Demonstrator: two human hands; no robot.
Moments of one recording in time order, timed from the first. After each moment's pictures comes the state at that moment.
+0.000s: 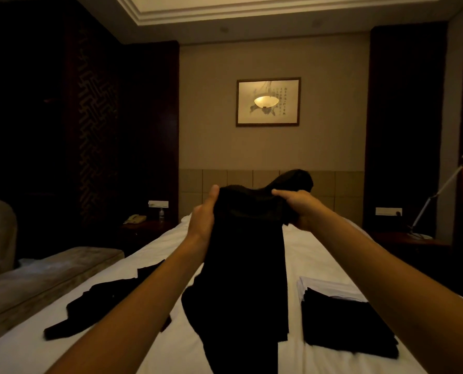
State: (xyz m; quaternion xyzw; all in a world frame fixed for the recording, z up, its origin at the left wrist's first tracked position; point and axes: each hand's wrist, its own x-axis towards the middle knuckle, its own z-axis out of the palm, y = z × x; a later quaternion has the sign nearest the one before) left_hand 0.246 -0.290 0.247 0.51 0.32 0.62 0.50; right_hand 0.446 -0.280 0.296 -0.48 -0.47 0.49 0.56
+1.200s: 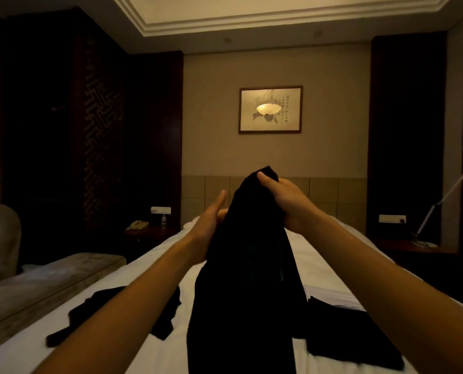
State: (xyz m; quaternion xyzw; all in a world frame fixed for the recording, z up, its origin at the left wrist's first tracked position) left_hand 0.233 -0.283 0.251 0.63 0.28 0.47 0.56; right_hand 0.409 -0.308 0.307 -0.33 -0.61 0.42 0.59
